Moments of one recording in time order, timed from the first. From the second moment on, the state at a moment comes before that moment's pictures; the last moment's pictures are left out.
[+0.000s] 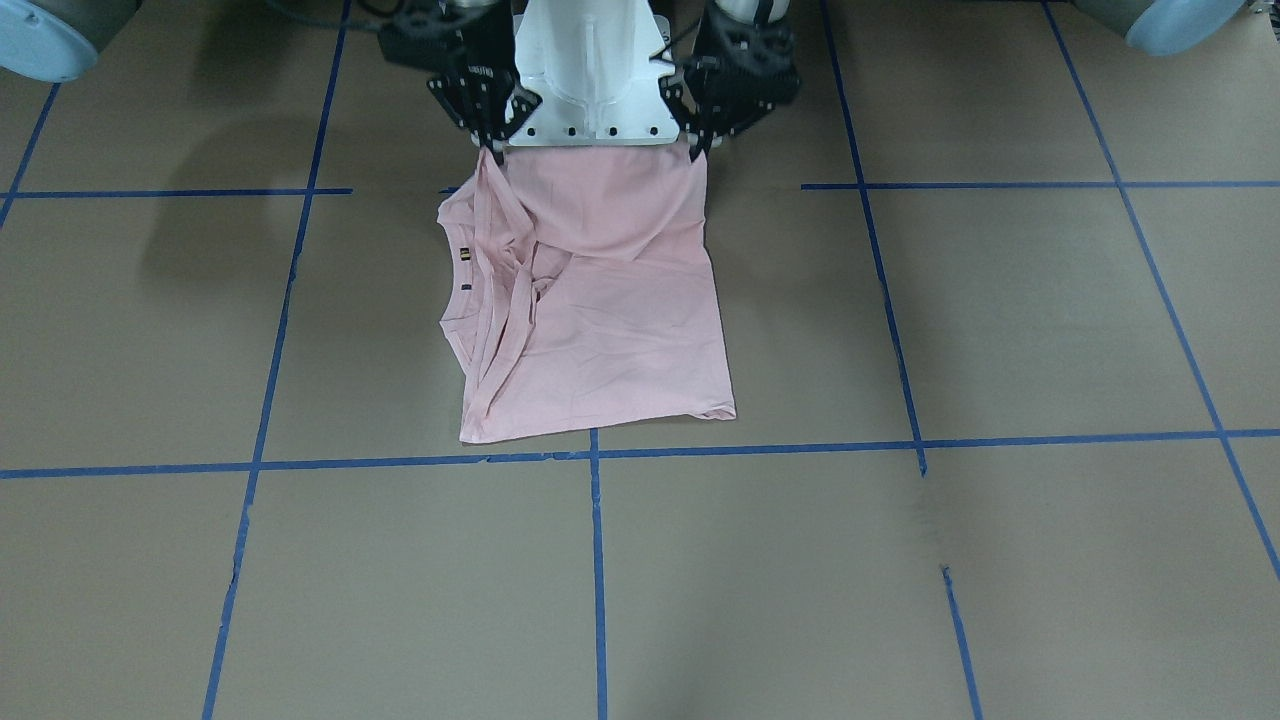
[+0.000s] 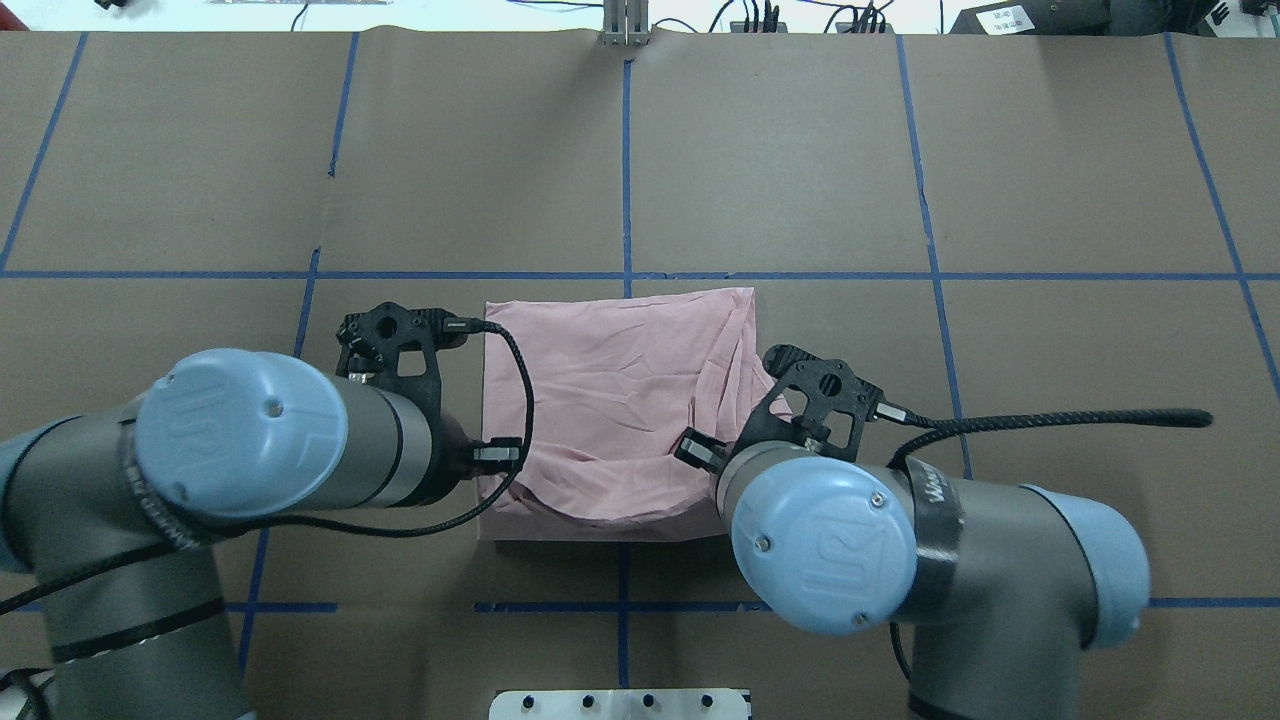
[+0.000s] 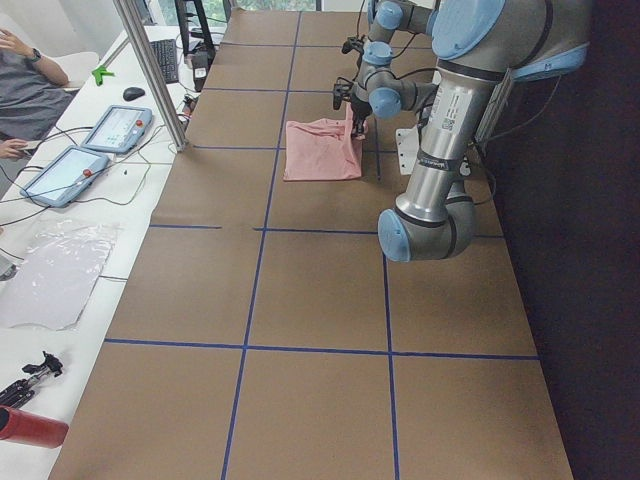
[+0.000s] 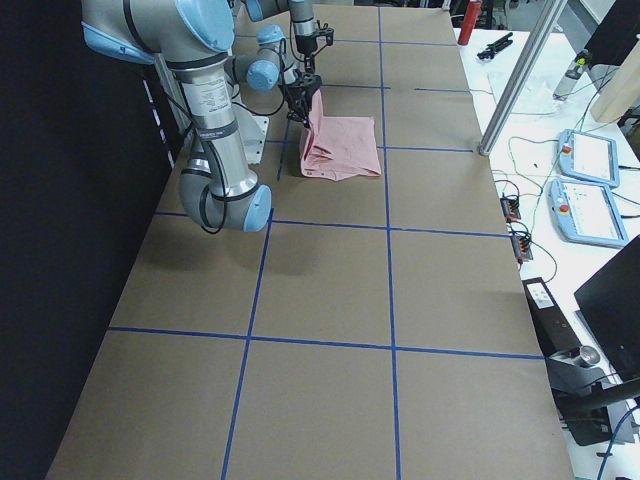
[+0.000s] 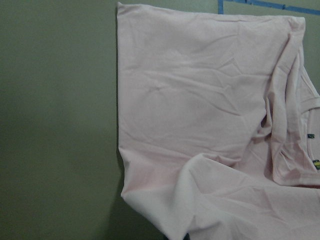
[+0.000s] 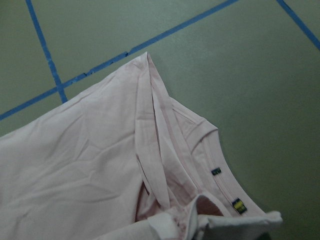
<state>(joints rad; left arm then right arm) -0.40 -2.05 -2.13 -1.49 -1.71 -1.34 0.26 -1.02 2.13 -1.89 1.40 1.86</state>
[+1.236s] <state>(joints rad) -0.76 -2.21 -1.50 -1.90 -1.76 -0.94 0.70 -0.76 1.33 -1.43 1.68 1.42</state>
